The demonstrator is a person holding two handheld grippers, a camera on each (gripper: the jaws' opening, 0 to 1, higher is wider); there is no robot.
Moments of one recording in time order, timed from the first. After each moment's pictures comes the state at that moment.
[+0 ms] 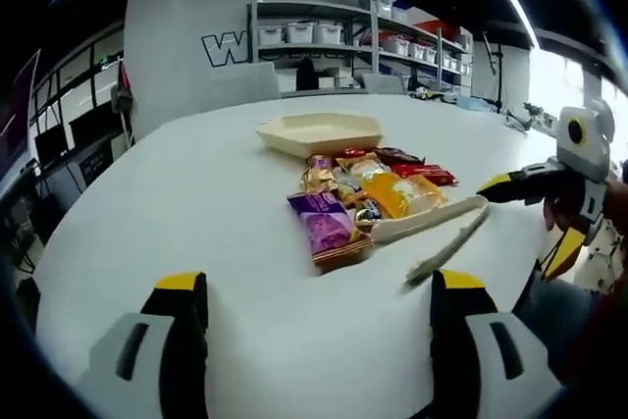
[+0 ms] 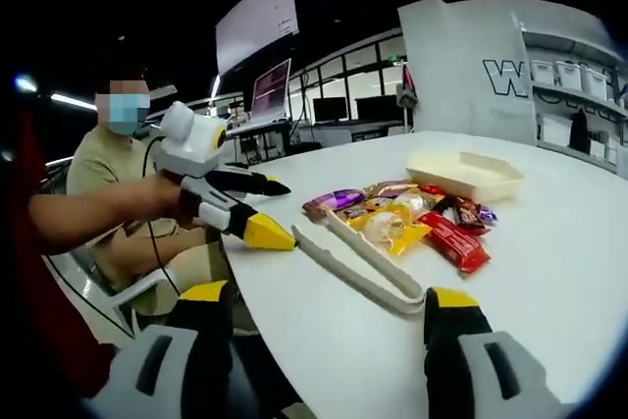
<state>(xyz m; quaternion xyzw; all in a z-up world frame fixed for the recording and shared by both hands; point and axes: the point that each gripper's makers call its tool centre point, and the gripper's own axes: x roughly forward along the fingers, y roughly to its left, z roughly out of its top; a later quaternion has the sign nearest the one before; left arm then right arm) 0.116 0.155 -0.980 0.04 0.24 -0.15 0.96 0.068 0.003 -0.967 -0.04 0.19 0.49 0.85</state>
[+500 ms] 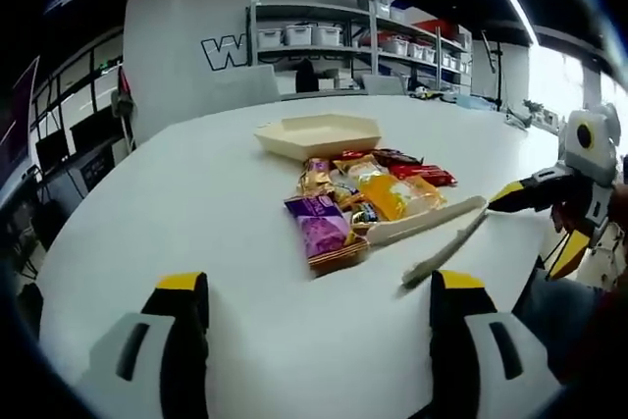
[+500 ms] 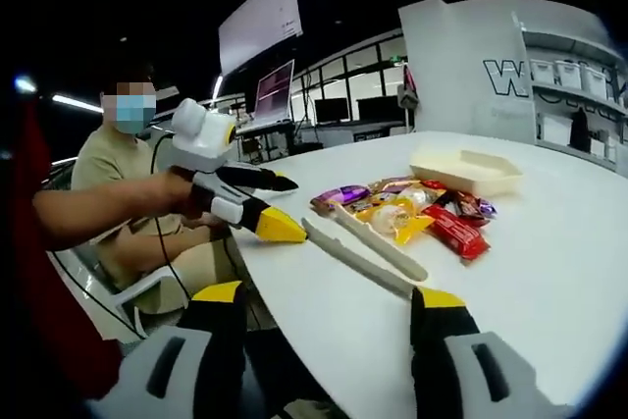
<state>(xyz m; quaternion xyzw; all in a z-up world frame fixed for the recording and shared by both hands) 0.116 0.149 -0.977 0.06 0.24 -0.15 0.96 0.061 -0.002 -0.969 -0.04 0.19 0.49 0.85</state>
